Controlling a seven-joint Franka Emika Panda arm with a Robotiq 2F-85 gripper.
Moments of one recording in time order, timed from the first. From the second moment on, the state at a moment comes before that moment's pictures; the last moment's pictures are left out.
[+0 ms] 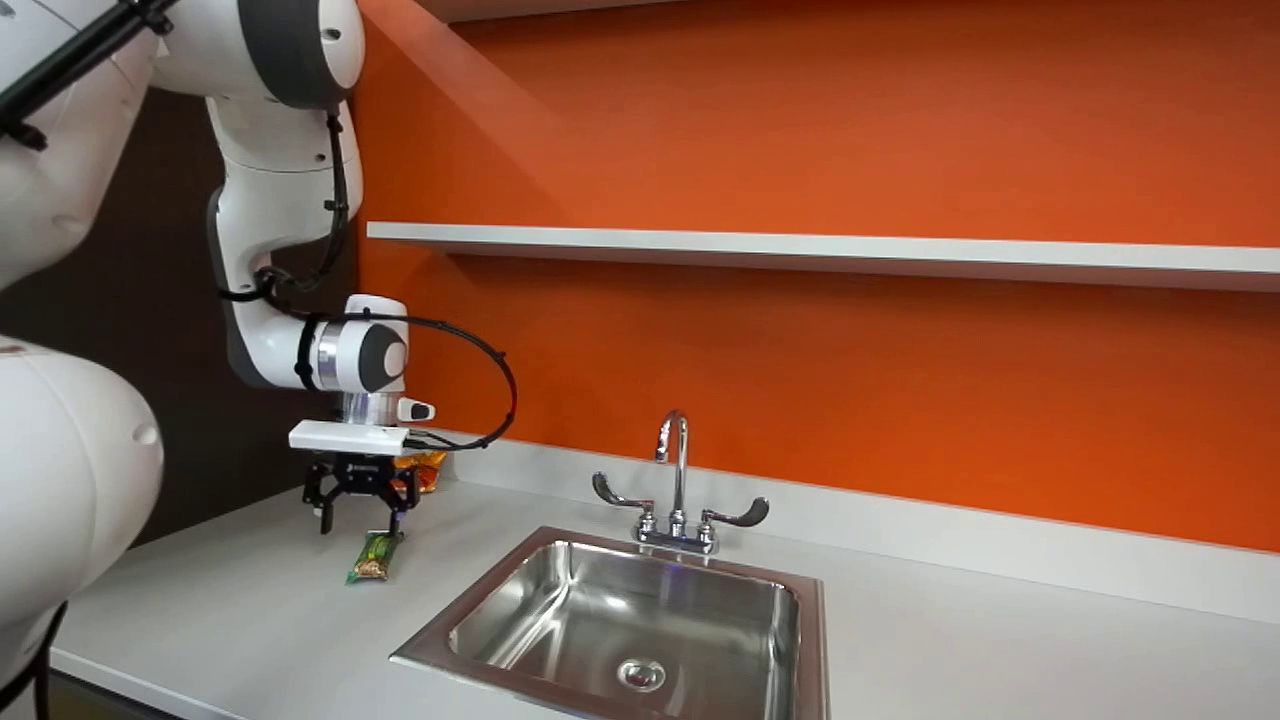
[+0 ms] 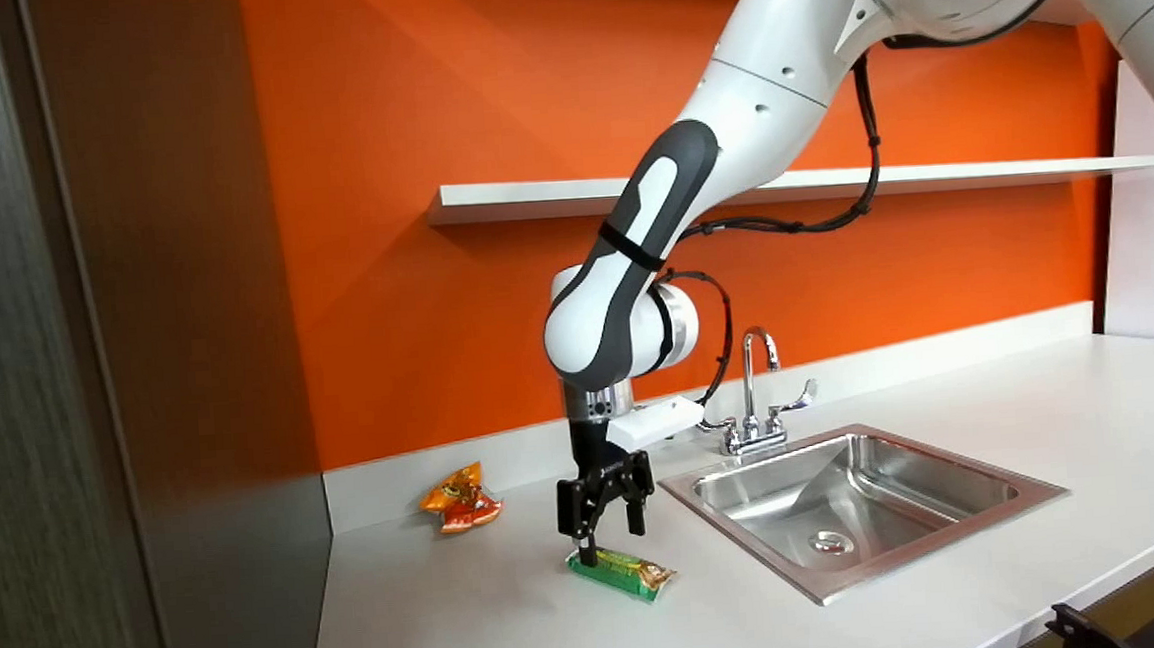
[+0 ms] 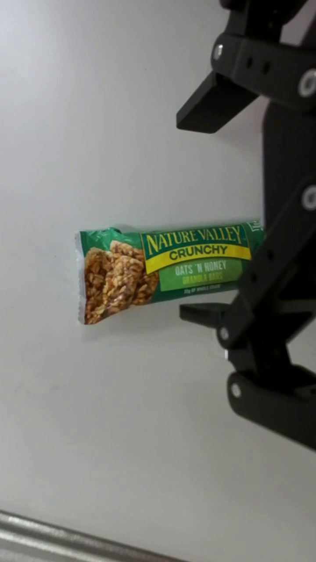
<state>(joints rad) 0.23 0.44 0.17 -2.13 -0.03 2.48 -0.07</state>
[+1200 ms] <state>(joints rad) 0.23 0.56 0.15 -2.02 -0.07 2.48 -0.07</state>
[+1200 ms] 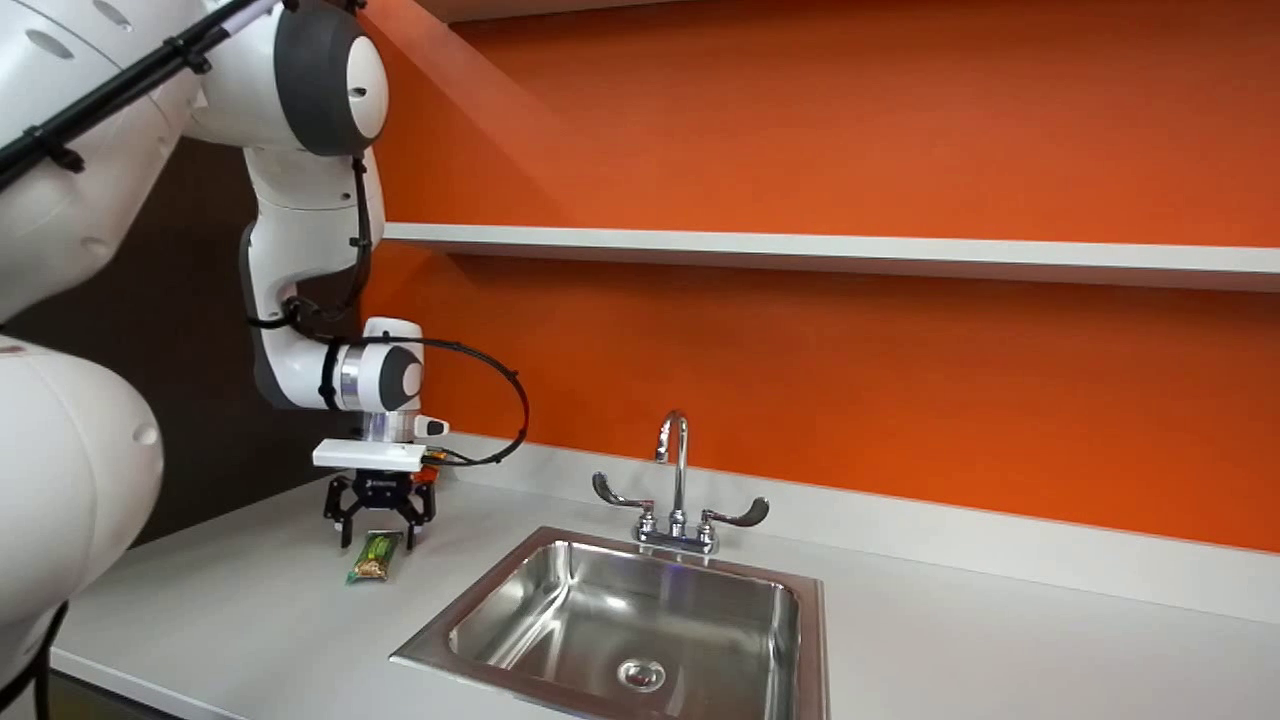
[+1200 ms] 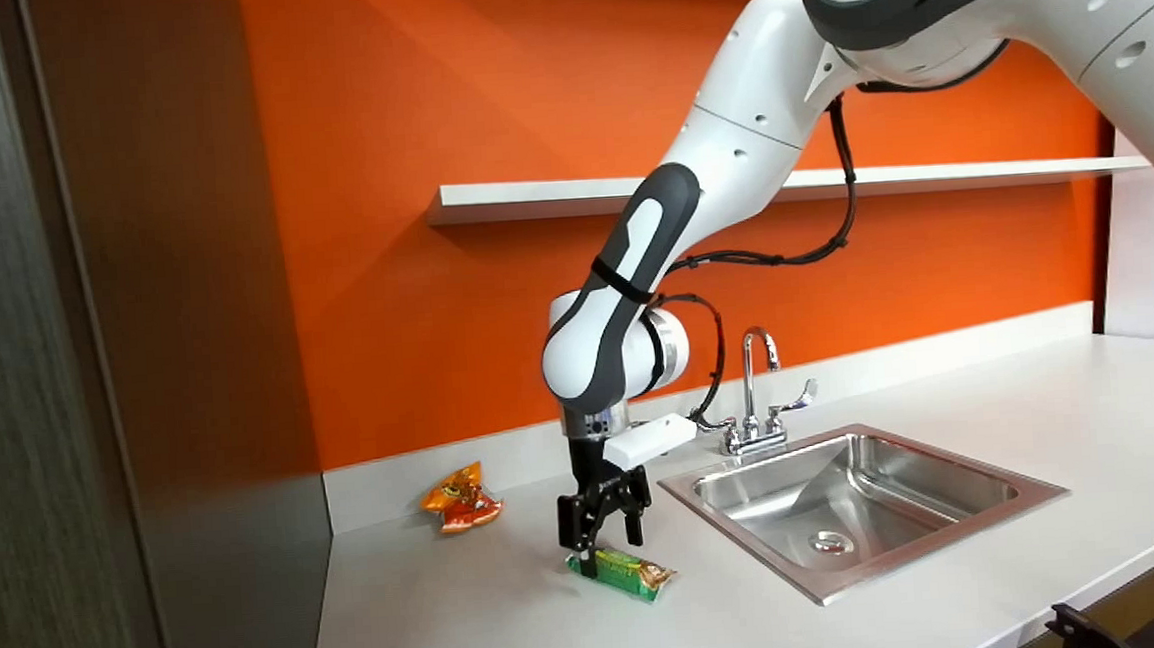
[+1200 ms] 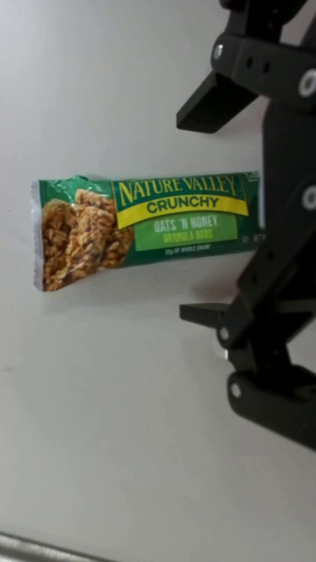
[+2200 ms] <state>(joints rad) 0.23 0.58 0.14 -2.01 -0.07 2.48 -0.07</state>
